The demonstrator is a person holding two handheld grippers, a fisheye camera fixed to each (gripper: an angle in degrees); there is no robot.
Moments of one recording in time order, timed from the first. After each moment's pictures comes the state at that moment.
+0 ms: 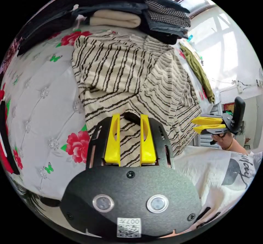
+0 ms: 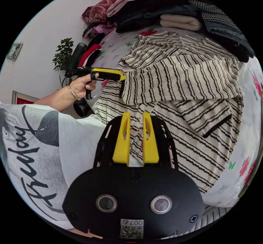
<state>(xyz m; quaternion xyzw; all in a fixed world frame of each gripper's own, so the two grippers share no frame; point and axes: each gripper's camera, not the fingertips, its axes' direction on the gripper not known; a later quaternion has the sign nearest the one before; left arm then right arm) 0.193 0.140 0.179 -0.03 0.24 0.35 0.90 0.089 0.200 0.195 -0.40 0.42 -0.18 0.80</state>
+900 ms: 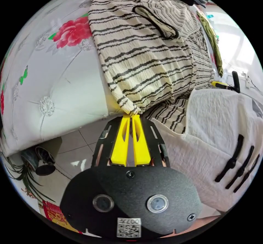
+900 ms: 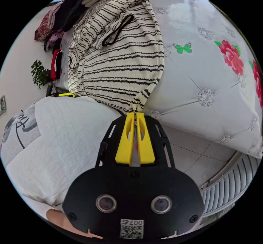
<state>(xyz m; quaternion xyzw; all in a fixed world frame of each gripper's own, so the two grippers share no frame) 0.127 0.214 0.137 -0.22 0.21 0.37 0.88 0.126 0.181 -0.005 -0.42 0.44 0.03 0.79</state>
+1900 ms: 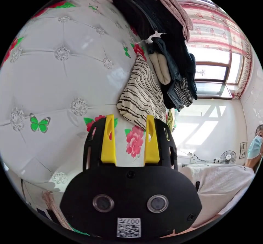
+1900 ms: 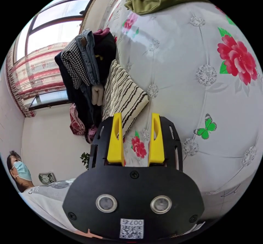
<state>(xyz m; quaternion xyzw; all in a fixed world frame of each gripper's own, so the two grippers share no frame) 0.029 0.024 0.054 -0.04 0.49 0.01 0.87 0.194 0.110 -0.050 0.03 0.31 0.16 0.94</state>
